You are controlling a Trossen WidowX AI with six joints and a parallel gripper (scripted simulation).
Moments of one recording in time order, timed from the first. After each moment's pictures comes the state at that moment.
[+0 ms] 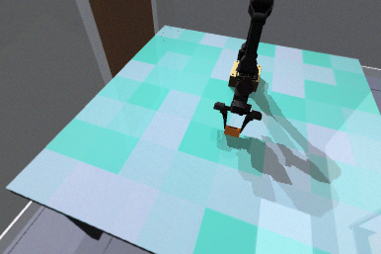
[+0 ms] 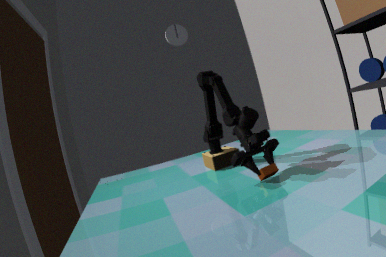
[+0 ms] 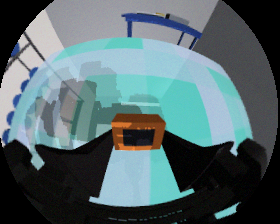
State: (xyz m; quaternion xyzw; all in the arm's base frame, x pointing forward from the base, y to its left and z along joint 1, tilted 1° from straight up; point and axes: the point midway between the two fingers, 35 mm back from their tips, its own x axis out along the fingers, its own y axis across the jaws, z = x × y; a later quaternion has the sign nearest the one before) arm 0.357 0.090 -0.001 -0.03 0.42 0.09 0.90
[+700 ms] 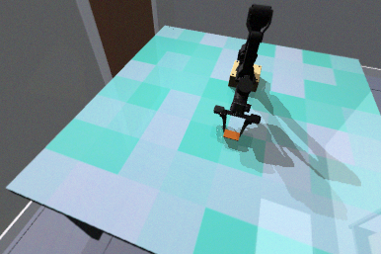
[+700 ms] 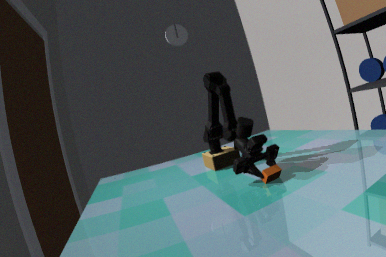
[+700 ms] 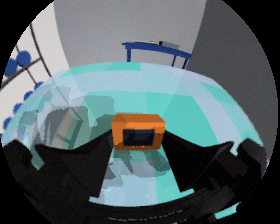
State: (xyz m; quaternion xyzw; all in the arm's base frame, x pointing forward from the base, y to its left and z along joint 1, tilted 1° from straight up) arm 0.363 0.092 -0.017 -0.02 0.28 0.09 0.96
